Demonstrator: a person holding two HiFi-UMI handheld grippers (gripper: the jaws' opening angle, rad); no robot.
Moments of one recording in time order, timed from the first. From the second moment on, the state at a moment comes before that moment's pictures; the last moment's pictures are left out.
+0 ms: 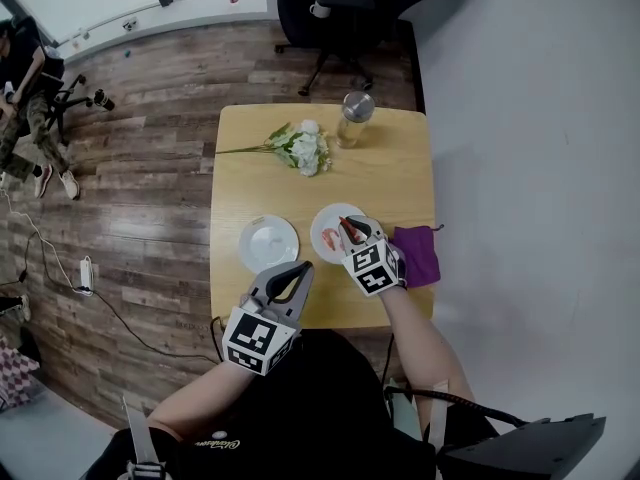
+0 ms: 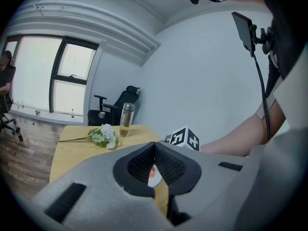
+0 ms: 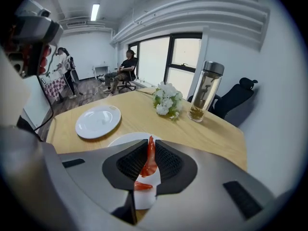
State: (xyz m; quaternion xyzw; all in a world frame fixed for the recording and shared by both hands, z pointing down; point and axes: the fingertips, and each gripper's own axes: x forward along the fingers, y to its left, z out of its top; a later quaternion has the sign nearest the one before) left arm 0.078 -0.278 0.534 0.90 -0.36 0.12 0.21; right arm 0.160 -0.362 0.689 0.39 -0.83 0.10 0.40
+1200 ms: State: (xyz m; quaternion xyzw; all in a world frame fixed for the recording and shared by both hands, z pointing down) left arm 0.059 -0.277 0.549 0.89 -0.37 0.12 0.22; right arm 0.156 -0.372 0.744 0.31 -0.80 0.06 0.51
